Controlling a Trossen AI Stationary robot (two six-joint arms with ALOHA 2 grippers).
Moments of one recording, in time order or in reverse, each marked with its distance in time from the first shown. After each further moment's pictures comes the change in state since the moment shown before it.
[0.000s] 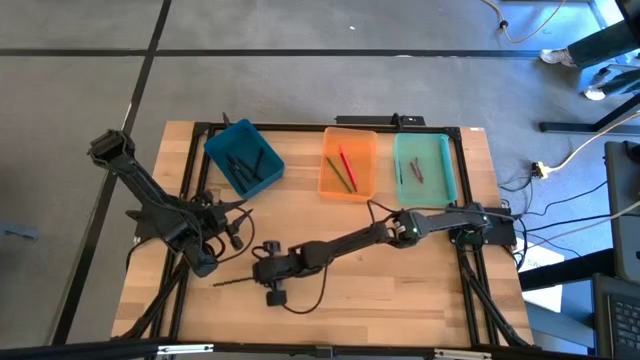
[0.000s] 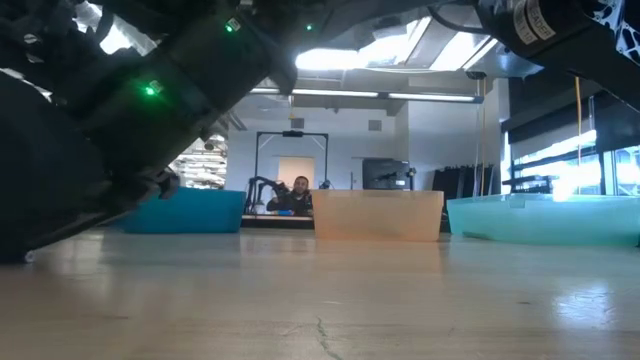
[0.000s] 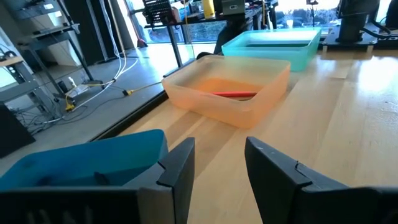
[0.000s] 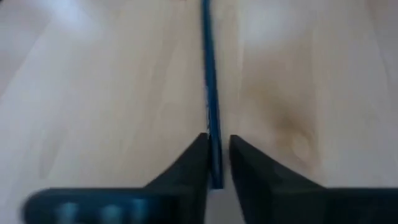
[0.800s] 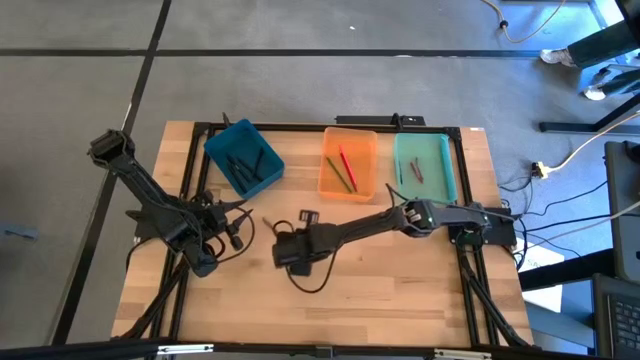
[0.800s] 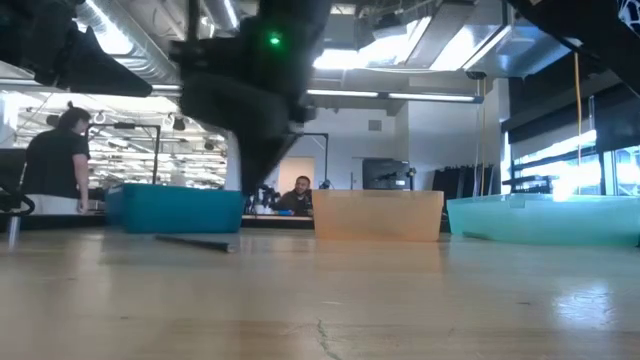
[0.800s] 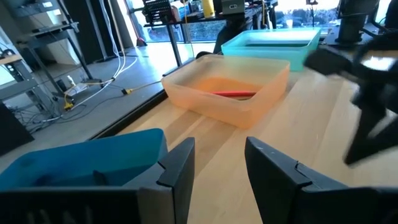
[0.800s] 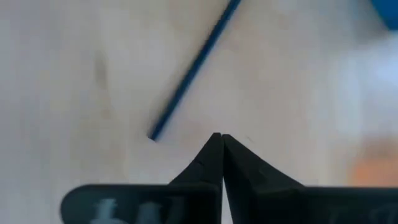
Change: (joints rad) left arm 0.000 0.000 0.000 0.000 0.003 -0.006; right arm -0.026 -0.224 0.002 -0.719 0.317 0.245
